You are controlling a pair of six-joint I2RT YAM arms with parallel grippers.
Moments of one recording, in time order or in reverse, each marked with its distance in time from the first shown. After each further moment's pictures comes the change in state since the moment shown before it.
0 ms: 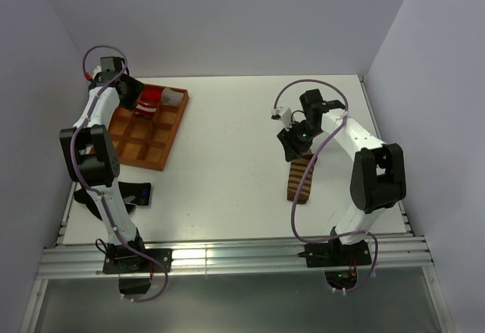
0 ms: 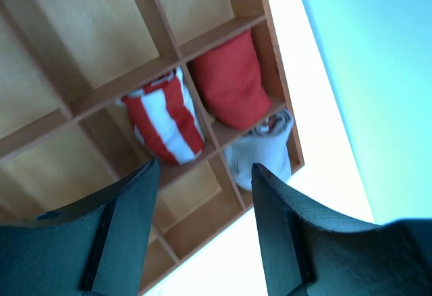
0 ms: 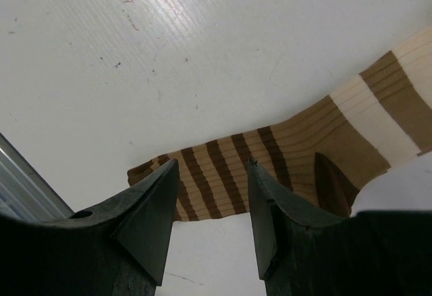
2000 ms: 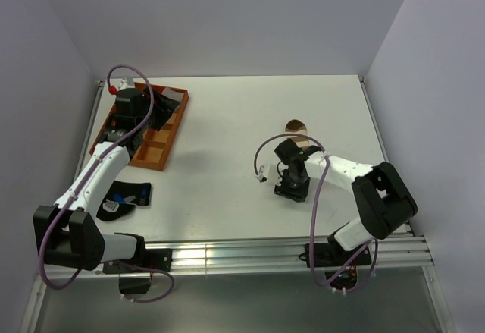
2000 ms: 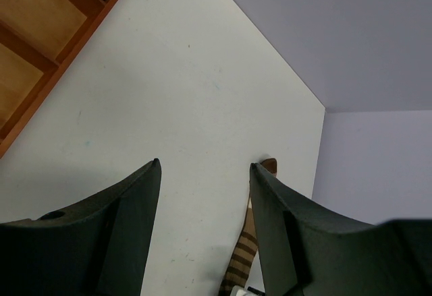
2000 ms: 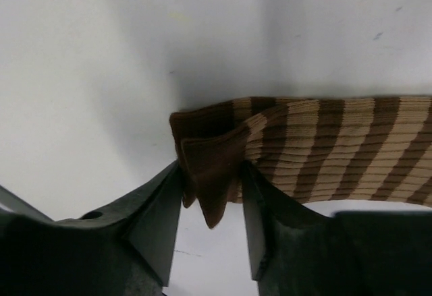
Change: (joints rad) left arm -0.287 -0.765 -0.733 0.357 0.129 0.007; right arm 0.330 -0.200 -0.513 0.174 0.388 -0.134
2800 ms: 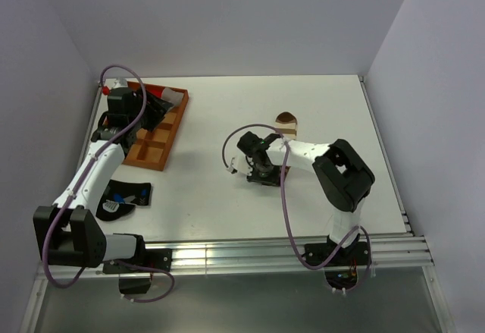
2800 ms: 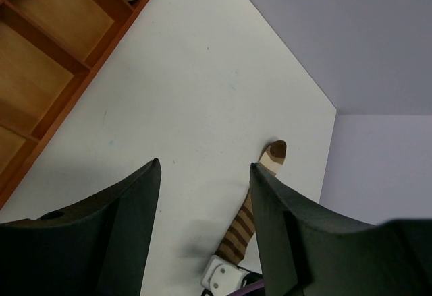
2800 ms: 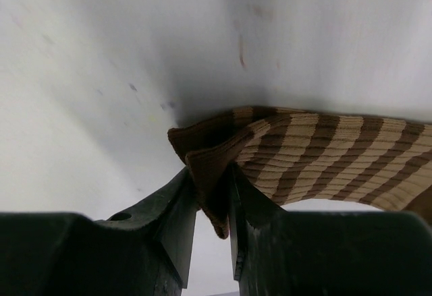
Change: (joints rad) left arm 0.075 0.019 0.015 -0.049 0.058 0.035; right arm 0.179 0.330 0.348 -0.038 0.152 0.130
